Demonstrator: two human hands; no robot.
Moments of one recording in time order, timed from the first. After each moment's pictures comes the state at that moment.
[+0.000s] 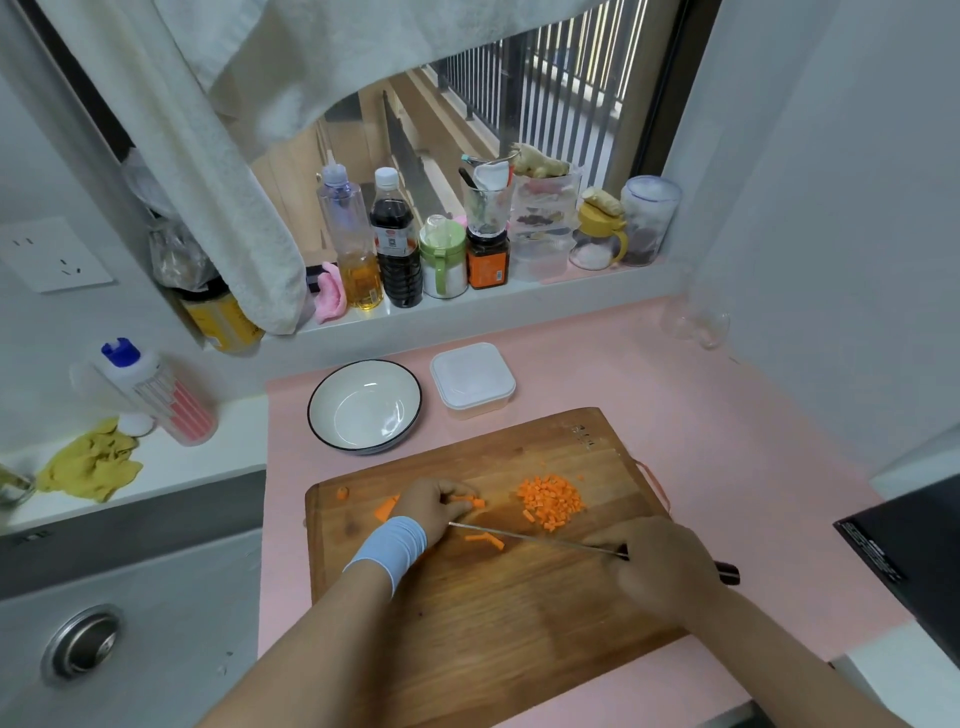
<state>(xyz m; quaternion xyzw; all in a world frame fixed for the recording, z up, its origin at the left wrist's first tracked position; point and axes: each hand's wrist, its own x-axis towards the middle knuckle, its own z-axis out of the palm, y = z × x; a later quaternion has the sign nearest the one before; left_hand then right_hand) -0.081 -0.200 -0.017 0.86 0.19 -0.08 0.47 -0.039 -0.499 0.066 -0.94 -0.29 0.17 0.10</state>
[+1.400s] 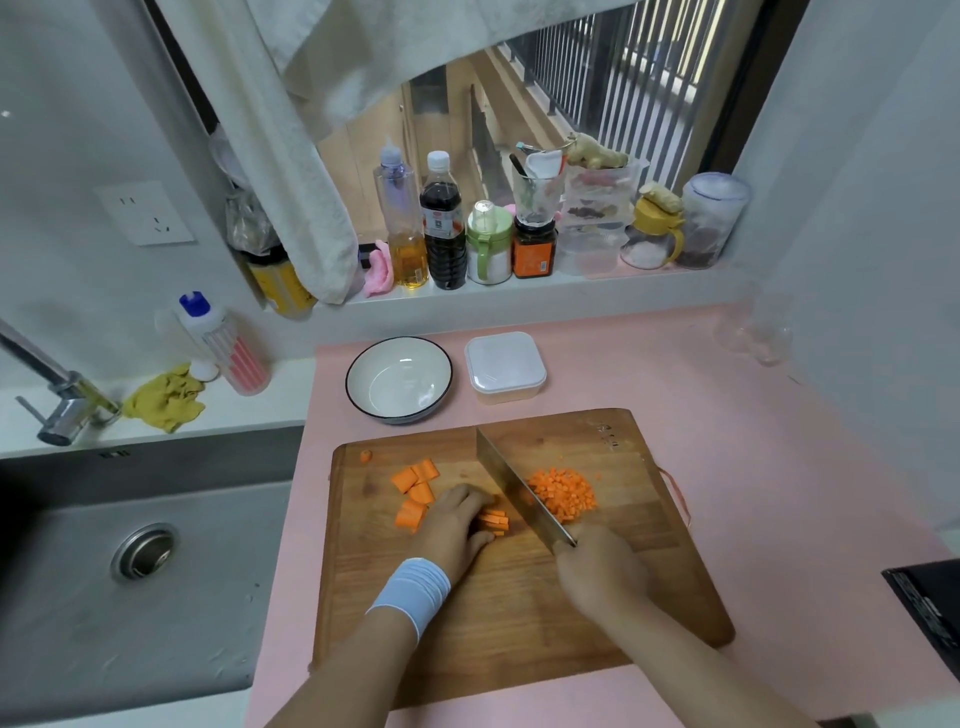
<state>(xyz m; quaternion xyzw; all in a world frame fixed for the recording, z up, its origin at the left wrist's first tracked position) -0.130 -0.256 -0.044 0.95 0.12 0.07 0.28 -0.063 -0.451 0.051 -0.94 -0.12 0.26 0.19</state>
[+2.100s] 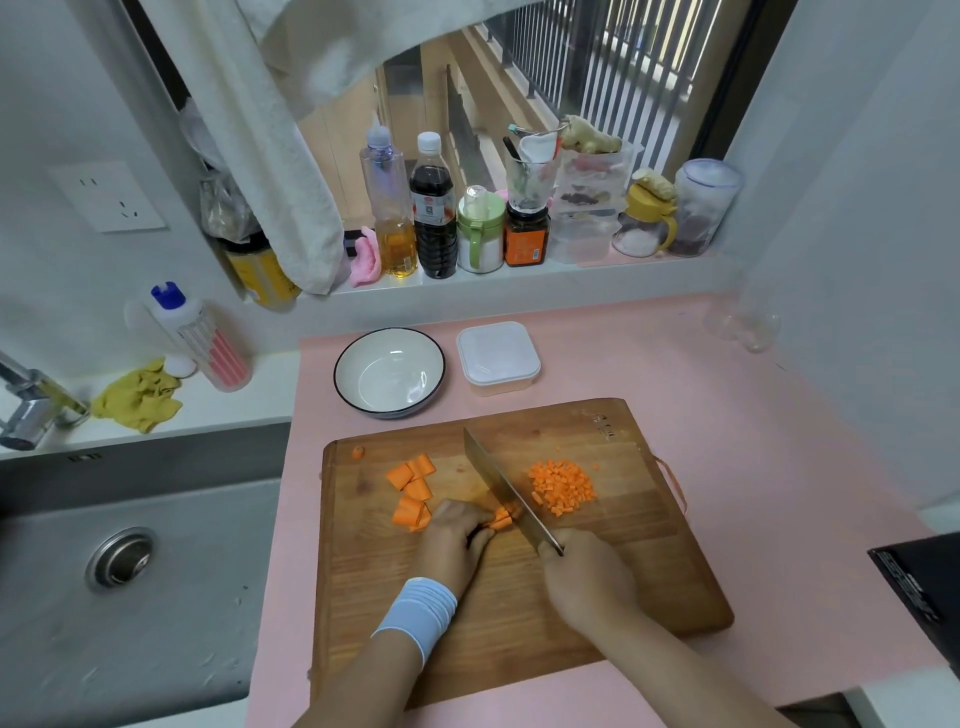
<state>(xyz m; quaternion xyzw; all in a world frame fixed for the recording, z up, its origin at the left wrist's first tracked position) -0.140 -0.269 -0.062 0.92 0.14 0.15 0.33 -0.085 -0.442 0.042 -0.93 -0.12 0.27 0.21</state>
